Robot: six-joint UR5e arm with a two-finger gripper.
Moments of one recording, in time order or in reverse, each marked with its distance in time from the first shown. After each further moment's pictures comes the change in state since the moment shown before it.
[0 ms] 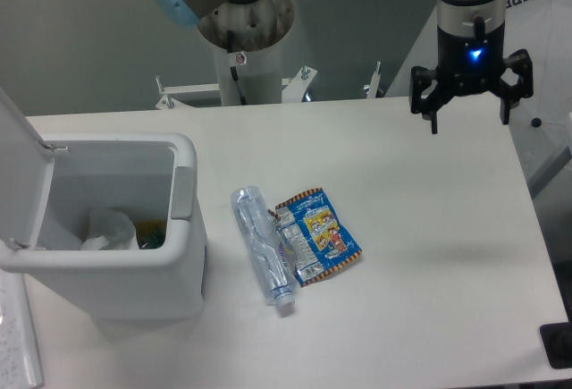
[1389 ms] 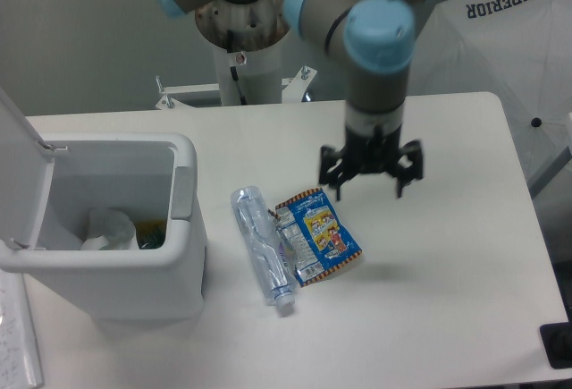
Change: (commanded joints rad) arm -0.267 -0.178 -0.120 0.087 -0.046 -0.448
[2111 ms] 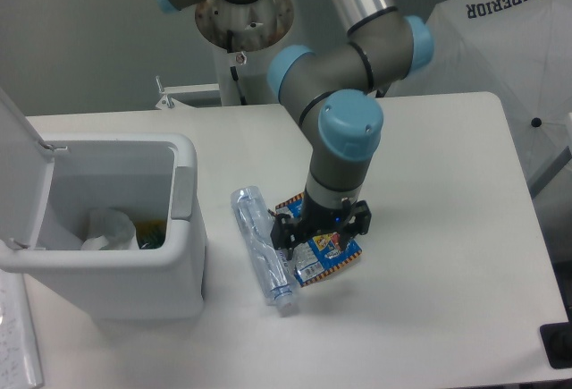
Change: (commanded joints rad) arm -0.057 -0.123 0.003 0.054 -0.114 -0.135
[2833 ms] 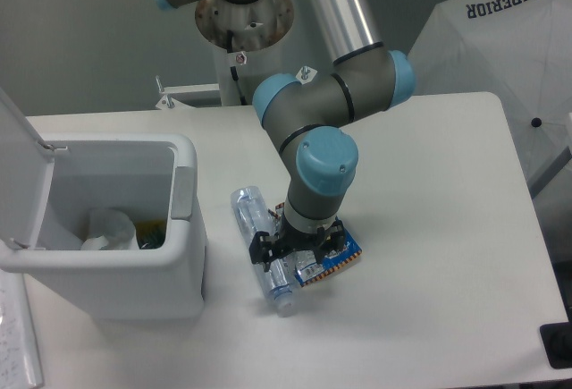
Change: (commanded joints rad) arm -0.045 -0.046 0.011 -0.002 0.009 -0.021
